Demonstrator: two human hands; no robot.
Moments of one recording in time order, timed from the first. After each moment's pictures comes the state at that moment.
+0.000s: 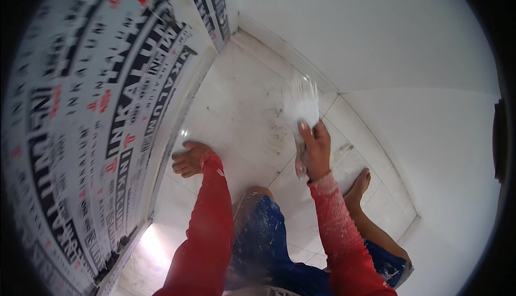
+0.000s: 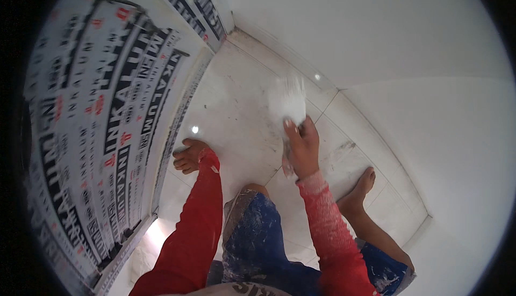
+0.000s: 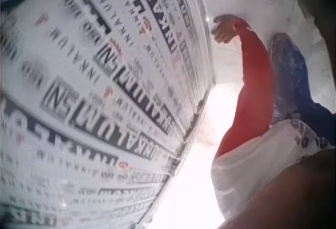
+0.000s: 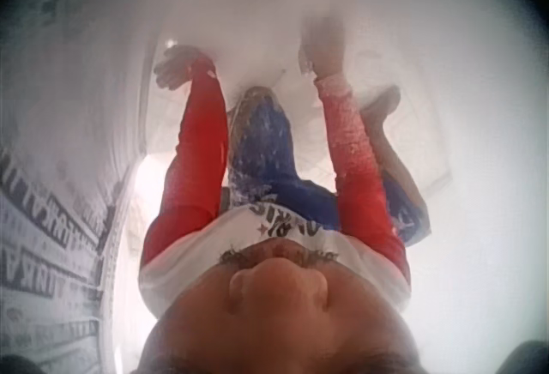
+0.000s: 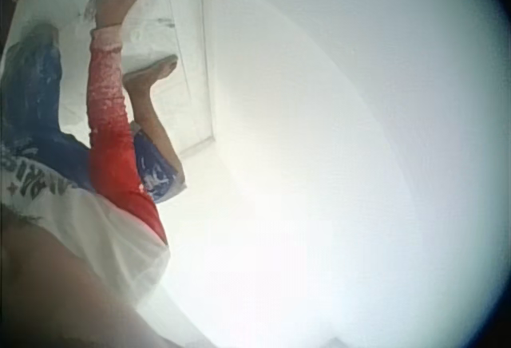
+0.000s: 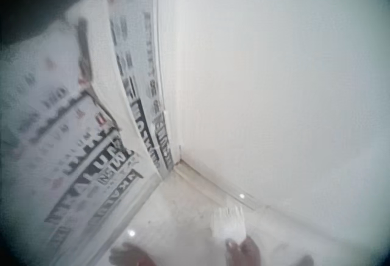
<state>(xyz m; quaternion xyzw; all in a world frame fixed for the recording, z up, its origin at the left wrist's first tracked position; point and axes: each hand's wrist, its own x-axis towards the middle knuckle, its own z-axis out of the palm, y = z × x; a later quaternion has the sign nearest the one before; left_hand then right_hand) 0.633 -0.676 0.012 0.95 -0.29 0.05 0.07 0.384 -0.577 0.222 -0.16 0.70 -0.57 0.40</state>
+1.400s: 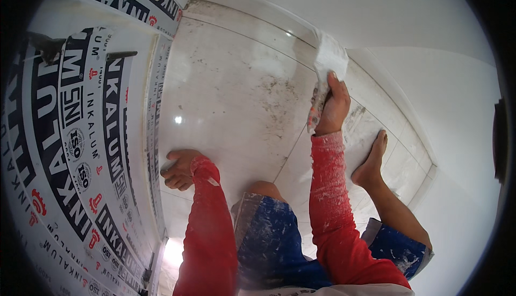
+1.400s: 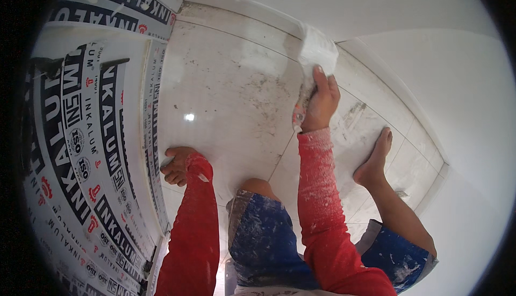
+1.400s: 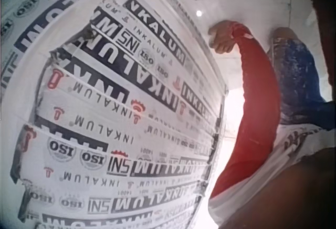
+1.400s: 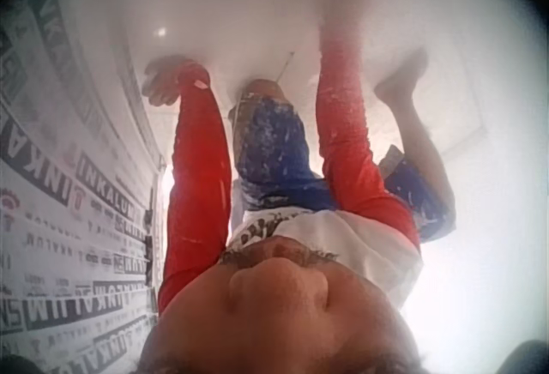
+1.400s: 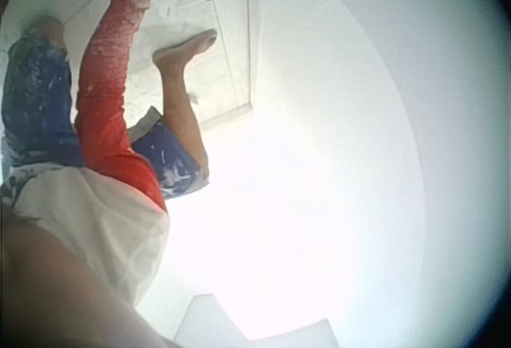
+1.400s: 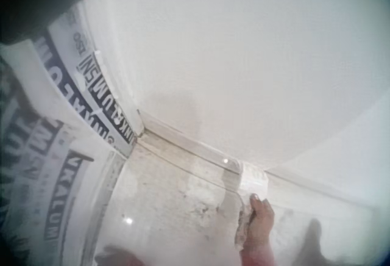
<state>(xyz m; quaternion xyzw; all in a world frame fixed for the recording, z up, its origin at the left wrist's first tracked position) 0.651 -0.675 -0.025 0.91 -0.40 0.06 -0.04 0.339 -0.592 0.125 0.09 0.64 -0.73 0.22</state>
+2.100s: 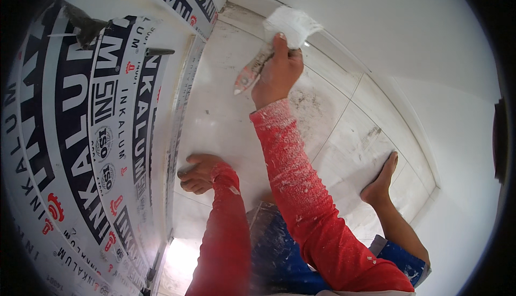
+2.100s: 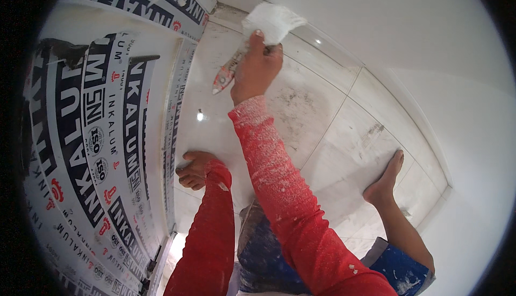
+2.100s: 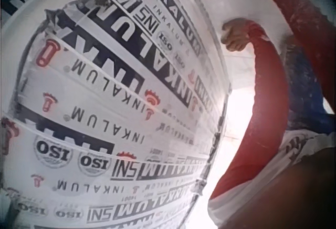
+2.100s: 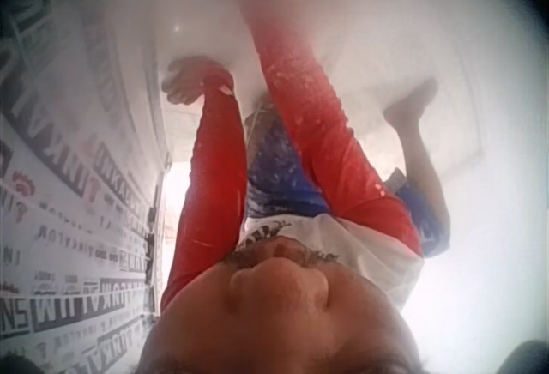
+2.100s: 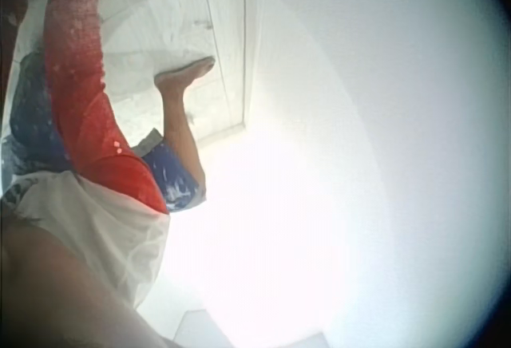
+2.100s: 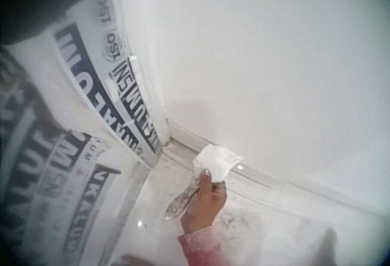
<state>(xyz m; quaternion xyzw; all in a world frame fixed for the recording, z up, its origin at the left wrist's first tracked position) 0.628 -0.679 0.014 0.93 -0.35 0.09 -0.02 0.421 -0.783 0.119 0.09 0.55 -0.81 0.20</state>
